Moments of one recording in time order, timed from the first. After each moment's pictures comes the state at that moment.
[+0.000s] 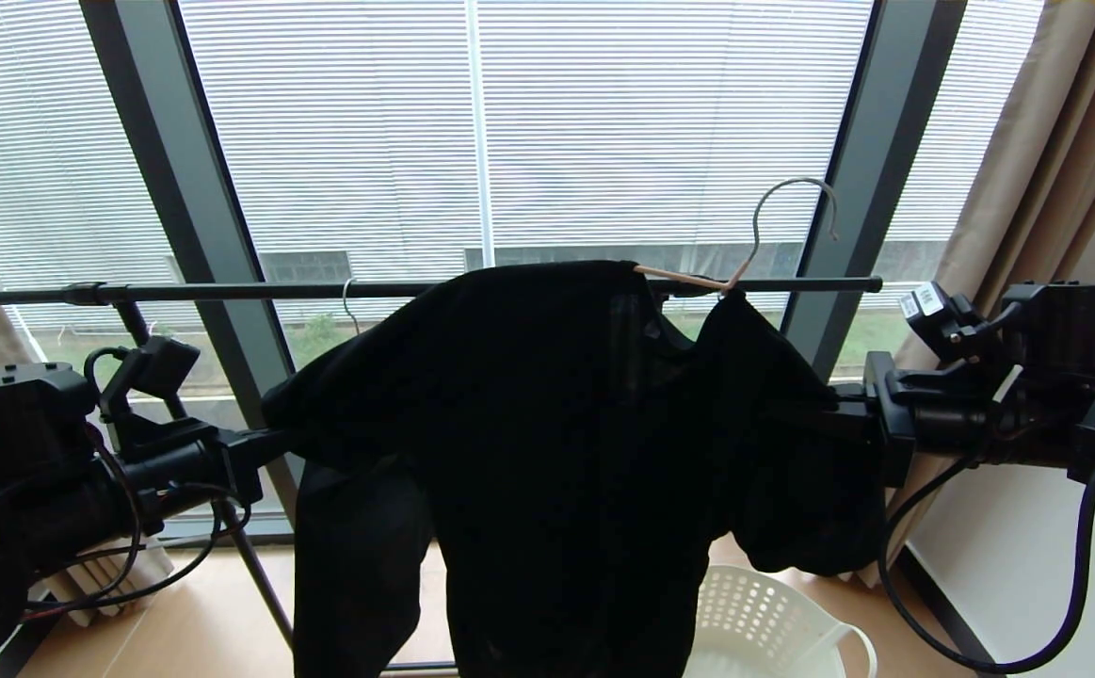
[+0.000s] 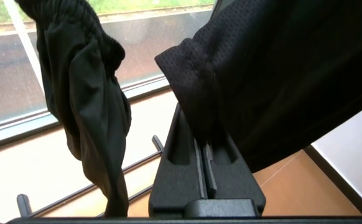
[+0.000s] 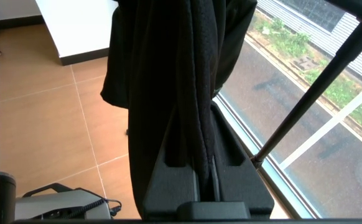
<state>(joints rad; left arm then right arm) 0.06 1.73 -0.45 -0.99 -0.67 -0.06 0.07 1.74 -0.79 -0.53 1.02 -0.35</state>
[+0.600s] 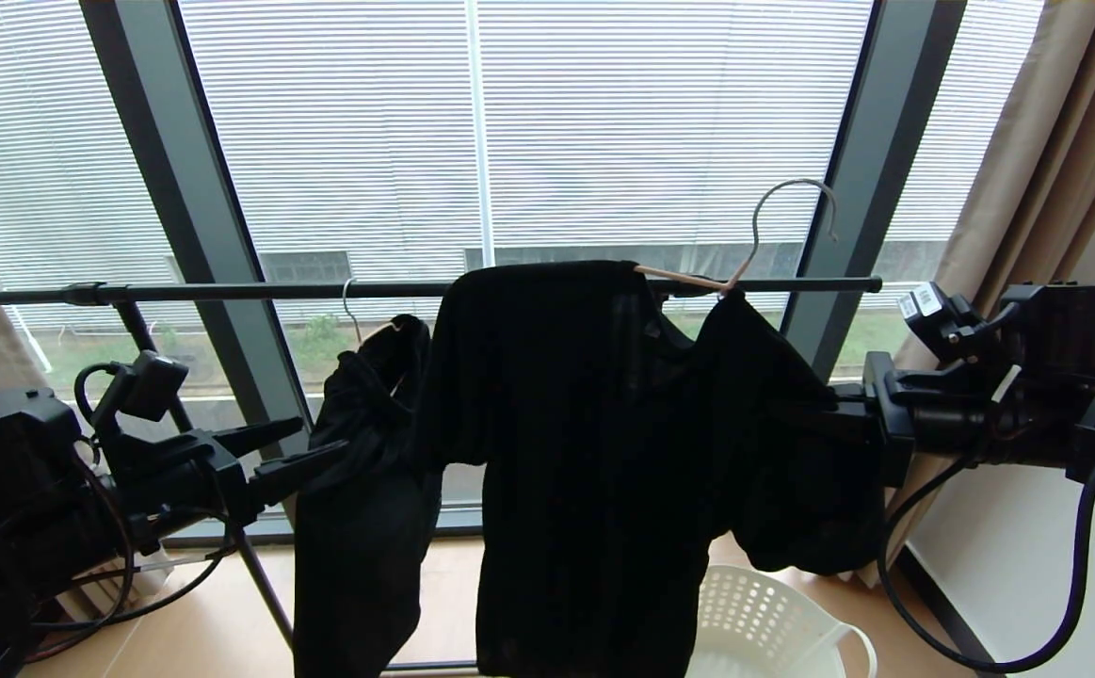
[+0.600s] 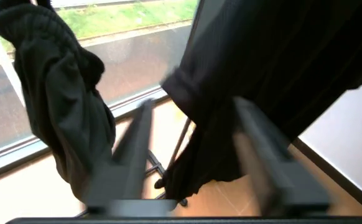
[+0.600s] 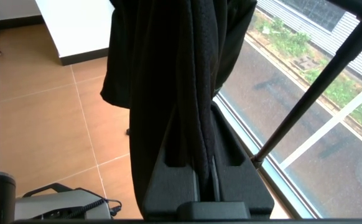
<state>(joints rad) 0.08 1.78 -0.34 -1.24 -0.78 -0.07 0.07 1.74 -0.79 -0.53 1.02 -0.35</state>
